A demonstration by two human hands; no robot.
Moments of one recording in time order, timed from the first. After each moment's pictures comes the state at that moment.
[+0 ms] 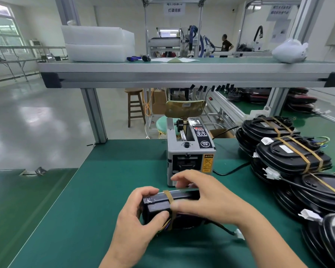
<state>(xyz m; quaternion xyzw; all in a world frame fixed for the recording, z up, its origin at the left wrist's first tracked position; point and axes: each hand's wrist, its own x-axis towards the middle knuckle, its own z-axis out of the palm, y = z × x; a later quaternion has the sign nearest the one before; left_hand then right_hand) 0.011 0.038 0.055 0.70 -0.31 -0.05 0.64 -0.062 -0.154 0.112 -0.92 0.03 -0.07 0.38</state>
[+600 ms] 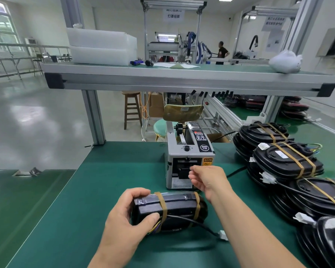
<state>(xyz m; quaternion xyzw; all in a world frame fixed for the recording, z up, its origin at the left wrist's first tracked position) 0.018 0.054 0.060 0.68 -0.30 -0.05 0.66 0.003 -0.178 0.095 -0.52 0.41 -0.21 0.72</state>
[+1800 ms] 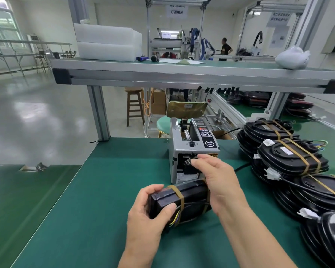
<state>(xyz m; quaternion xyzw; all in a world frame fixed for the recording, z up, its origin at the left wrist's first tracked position) -0.005 0.029 0.053 0.60 -0.23 -0.06 0.76 -0.037 -0.121 0.125 -0.59 0.28 -0.31 0.69</state>
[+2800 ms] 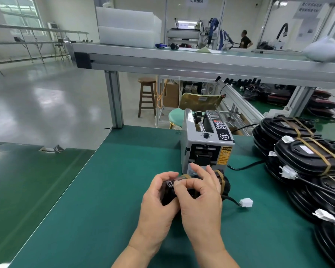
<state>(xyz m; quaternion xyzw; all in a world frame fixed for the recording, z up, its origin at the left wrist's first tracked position) -0.010 0.032 0.058 0.58 -0.23 -0.13 0.78 -0.059 -0.045 0.085 -0.75 0.25 -0.35 0.50</state>
